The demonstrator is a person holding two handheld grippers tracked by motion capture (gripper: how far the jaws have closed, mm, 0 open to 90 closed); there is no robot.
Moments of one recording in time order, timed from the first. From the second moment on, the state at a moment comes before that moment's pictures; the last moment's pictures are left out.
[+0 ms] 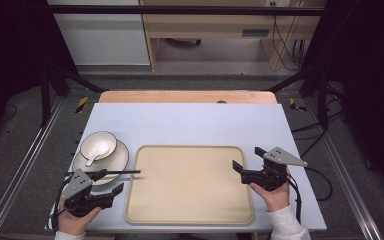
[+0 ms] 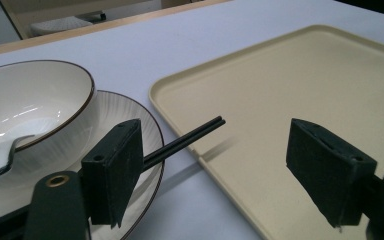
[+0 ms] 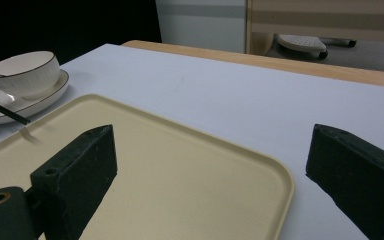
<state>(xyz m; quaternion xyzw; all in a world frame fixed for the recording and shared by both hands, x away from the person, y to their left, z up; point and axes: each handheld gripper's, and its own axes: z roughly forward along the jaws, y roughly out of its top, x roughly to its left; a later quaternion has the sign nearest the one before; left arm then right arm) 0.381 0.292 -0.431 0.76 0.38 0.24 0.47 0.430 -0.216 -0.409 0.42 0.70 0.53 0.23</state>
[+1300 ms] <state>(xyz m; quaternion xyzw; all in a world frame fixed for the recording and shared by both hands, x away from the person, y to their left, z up) 0.417 0.330 -0.460 0.78 0.42 0.28 0.38 0.432 -0.214 -0.410 0.42 0.70 0.52 0.23</state>
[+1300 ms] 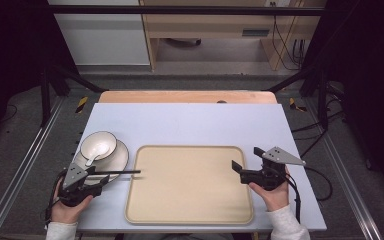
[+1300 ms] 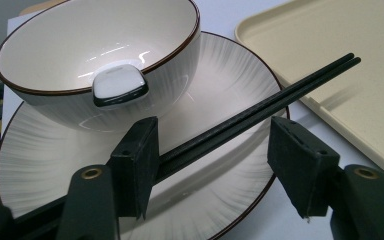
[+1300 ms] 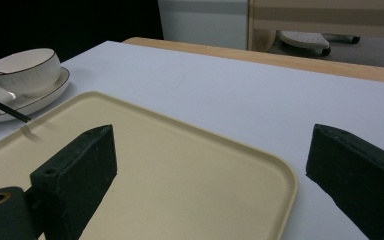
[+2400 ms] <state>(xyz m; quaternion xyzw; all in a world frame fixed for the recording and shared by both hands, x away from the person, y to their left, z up) 0.415 0.334 -0.462 0.78 0.43 0.27 0.37 0.433 -0.212 -0.411 0.42 0.71 0.52 0.23</state>
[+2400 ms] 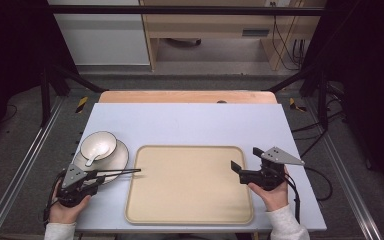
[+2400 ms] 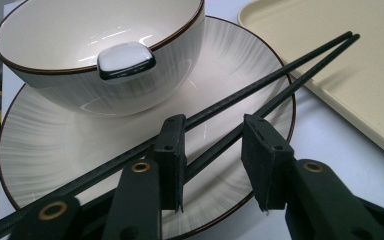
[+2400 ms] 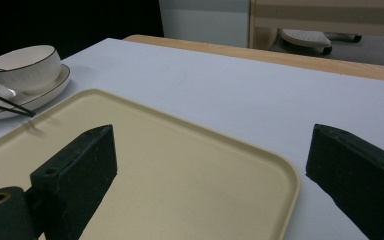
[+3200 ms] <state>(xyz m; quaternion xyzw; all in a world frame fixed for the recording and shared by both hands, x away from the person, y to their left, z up) 0.414 0.329 -0.460 0.79 0.42 0.25 0.37 0.433 -0.212 -0.411 0.42 0.71 0.52 0.23</state>
